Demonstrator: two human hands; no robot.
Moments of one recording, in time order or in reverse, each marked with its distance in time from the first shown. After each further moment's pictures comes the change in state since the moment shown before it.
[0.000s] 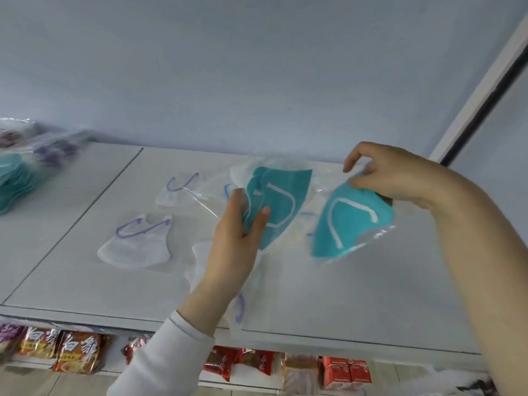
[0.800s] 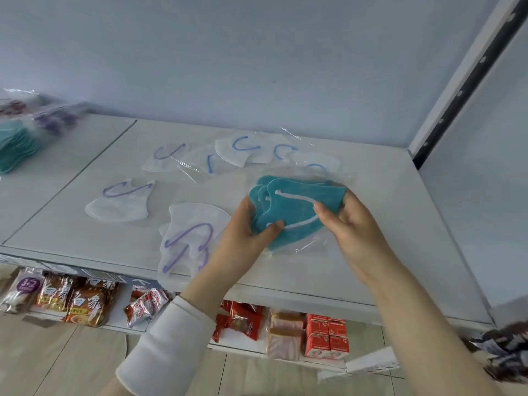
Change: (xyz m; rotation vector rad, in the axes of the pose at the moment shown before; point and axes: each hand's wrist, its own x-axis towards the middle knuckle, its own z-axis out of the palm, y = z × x) left_hand -0.054 0.003 0.052 -0.169 -0.209 -0.156; right_hand -0.070 0.078 0.087 0.962 0.028 -0.232
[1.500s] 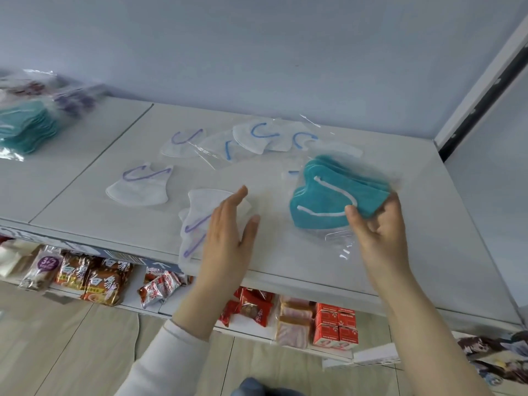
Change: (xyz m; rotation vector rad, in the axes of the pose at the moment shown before) left_hand -0.029 -0.020 -0.031 0.644 0.301 0.045; right_hand -0.011 0.024 0.008 -0.015 0.224 -0.197
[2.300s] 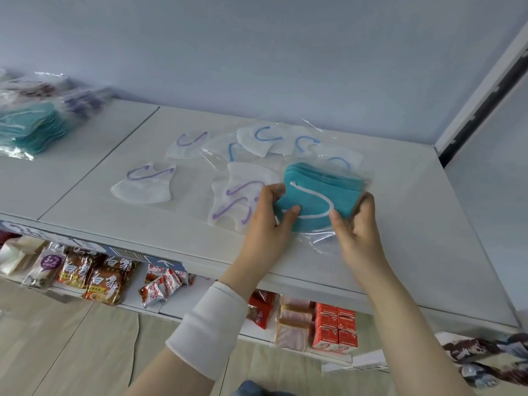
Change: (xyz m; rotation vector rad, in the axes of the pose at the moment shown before) left_hand 0.023 0.026 0.036 -0.377 -0.142 -0.026; right_hand 0.000 0.005 0.013 -0.107 -0.139 0.035
